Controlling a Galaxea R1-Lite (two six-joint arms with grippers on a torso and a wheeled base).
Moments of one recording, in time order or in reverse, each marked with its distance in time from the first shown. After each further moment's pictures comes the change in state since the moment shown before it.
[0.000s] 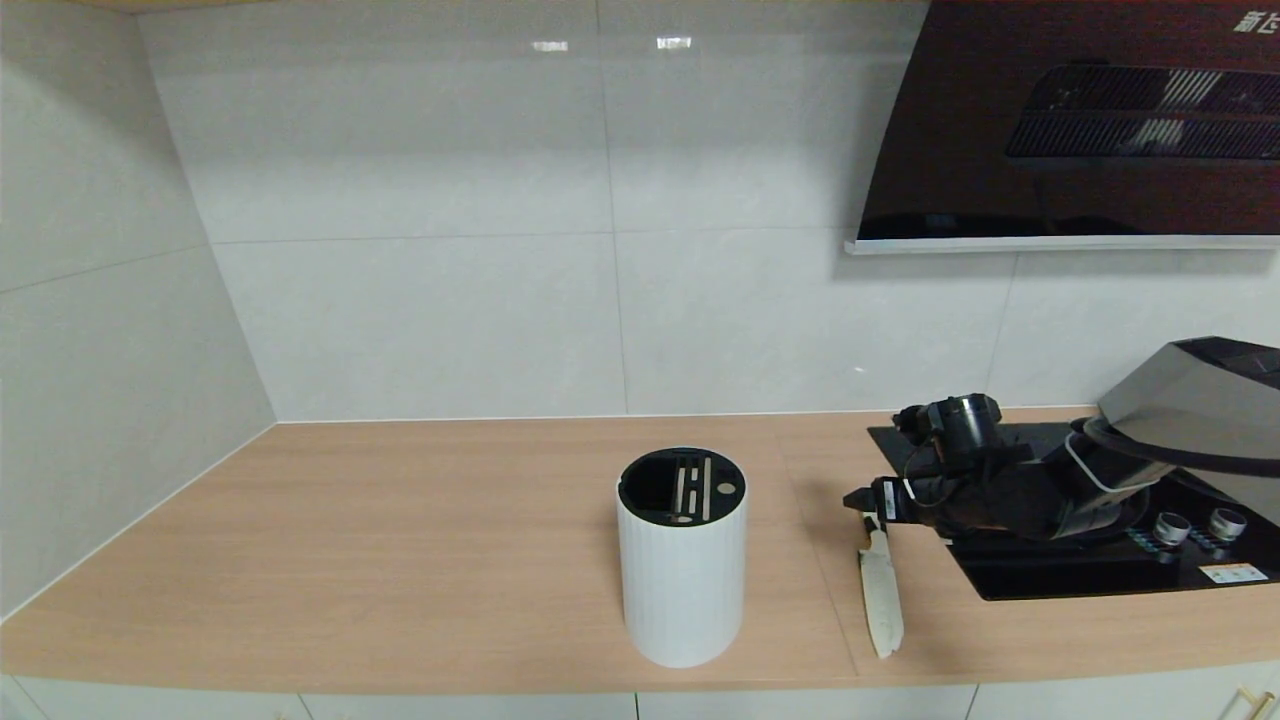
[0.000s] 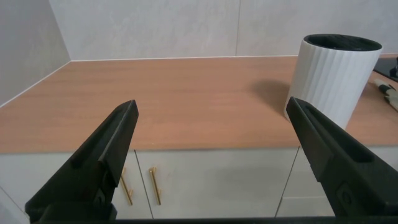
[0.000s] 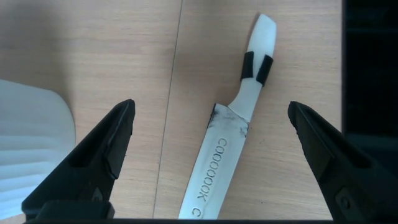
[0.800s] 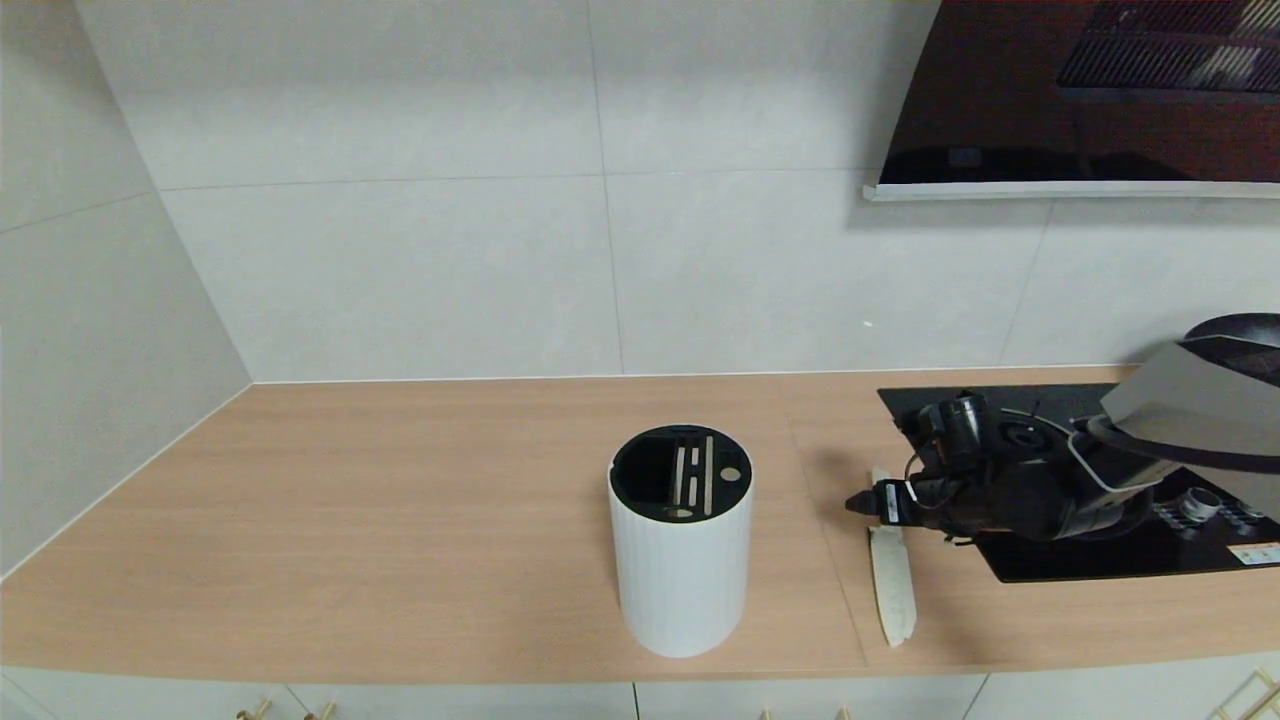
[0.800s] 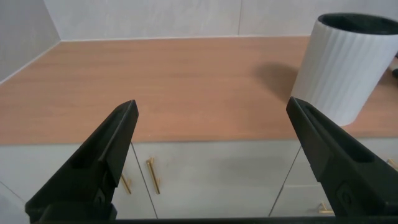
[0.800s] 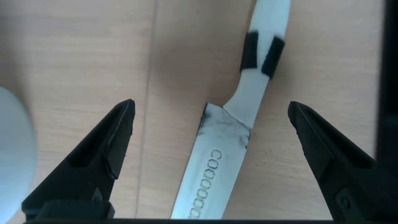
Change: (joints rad) left arm 0.000 0.000 0.000 0.000 0.000 0.000; right arm 0.008 -0.007 0.006 0.023 -0.003 0.000
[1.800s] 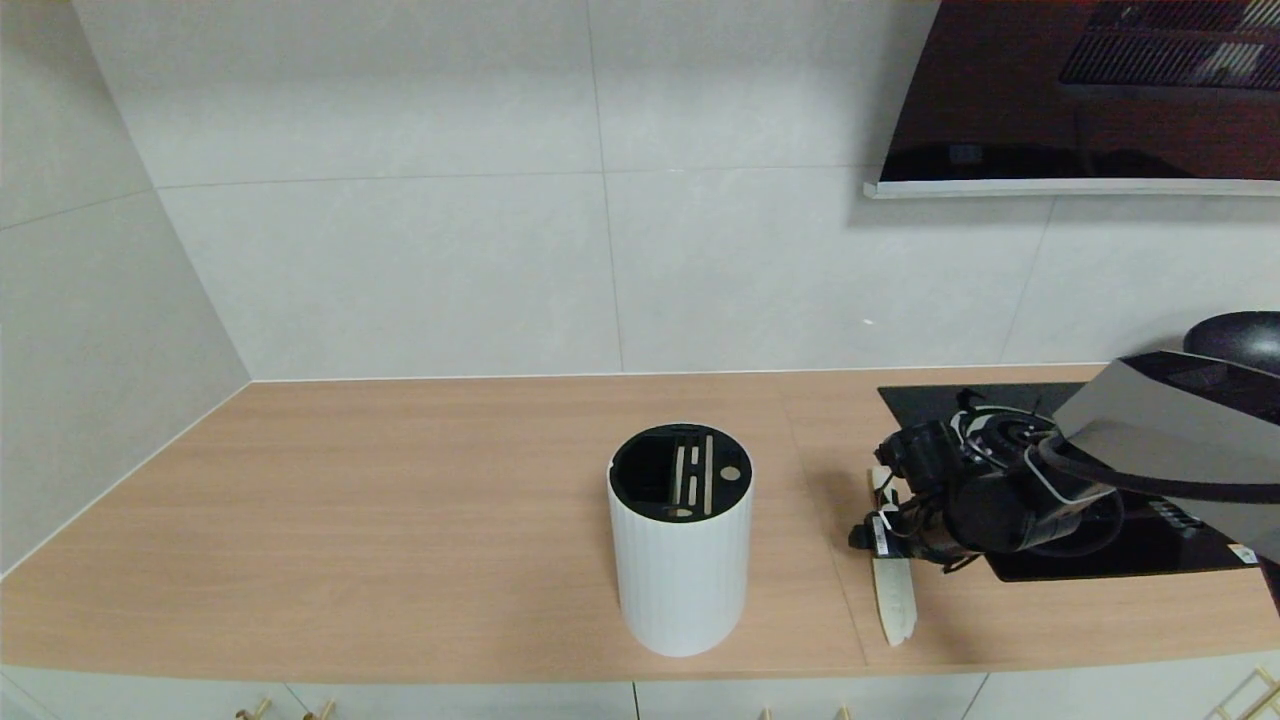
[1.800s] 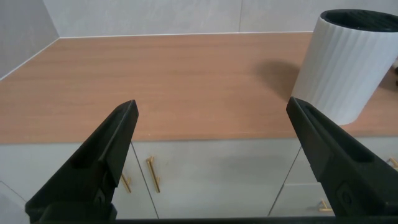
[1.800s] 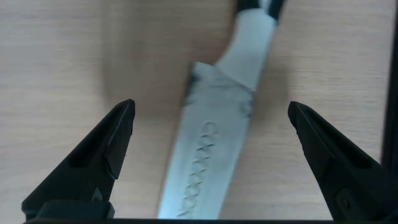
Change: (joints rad) left arm 0.000 0.000 0.000 0.000 0.000 0.001; right arm 0.067 0.061 -0.036 0.138 -0.210 0.034
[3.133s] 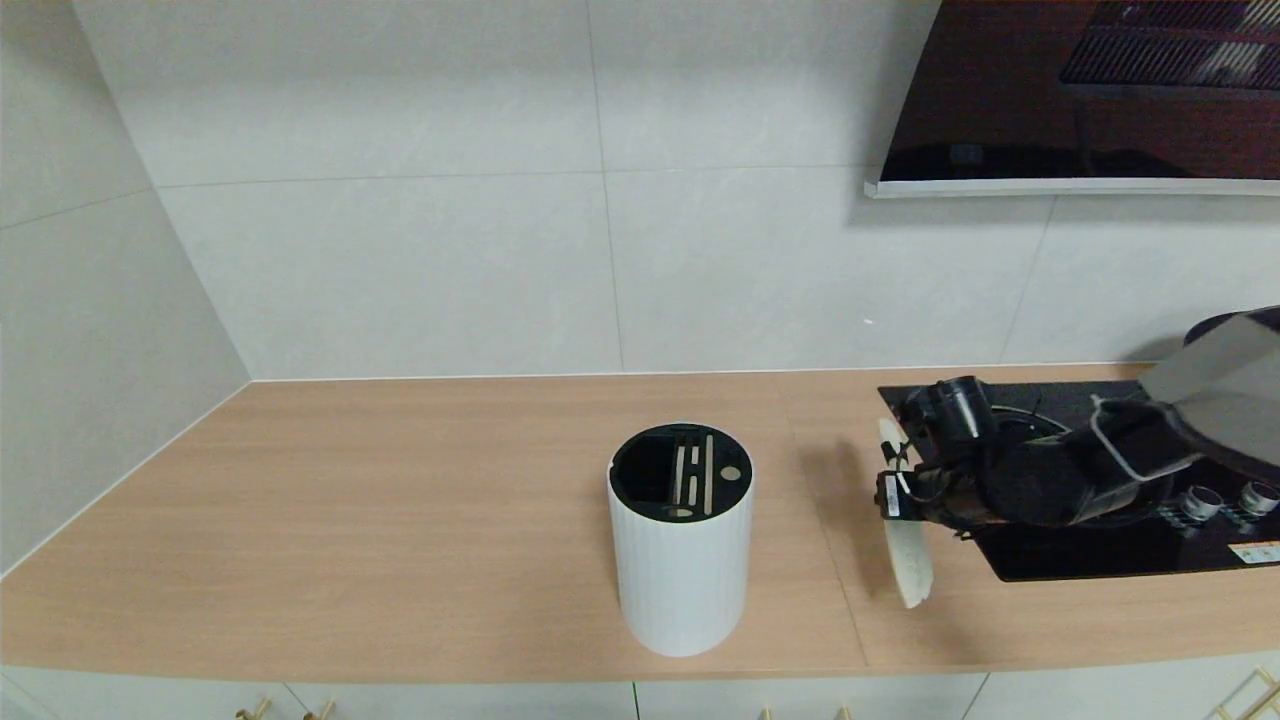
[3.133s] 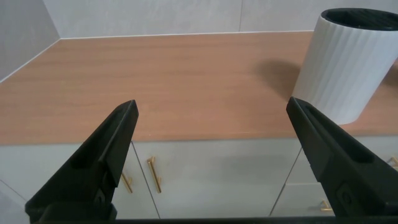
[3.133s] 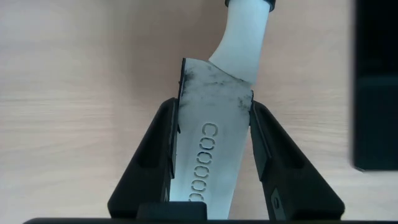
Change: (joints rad) left arm 0.000 0.000 0.000 0.000 0.001 0.004; right arm 0.010 -0.202 0.050 0.015 0.020 0.030
